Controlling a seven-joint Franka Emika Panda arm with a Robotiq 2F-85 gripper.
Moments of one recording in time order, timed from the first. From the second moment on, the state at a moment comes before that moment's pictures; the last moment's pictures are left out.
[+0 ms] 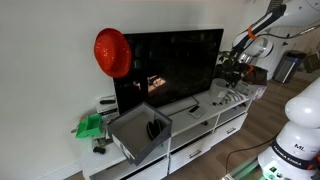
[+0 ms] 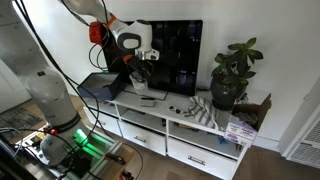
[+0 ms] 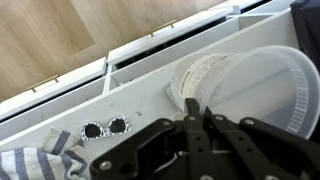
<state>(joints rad) -0.21 -0.11 -0.26 -2.50 0.29 2.37 -0.32</state>
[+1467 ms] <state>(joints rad) -0.39 0.27 -0.32 -2.06 0.60 2.30 0.14</state>
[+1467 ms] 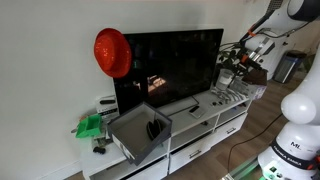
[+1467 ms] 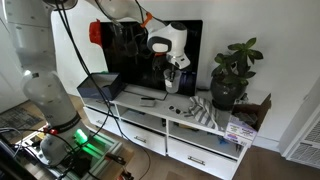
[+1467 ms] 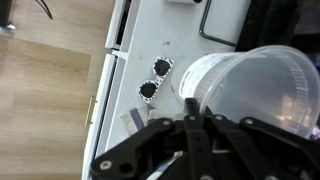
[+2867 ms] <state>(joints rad) -0.49 0.76 -0.29 -1.50 0.97 2.45 0.52</state>
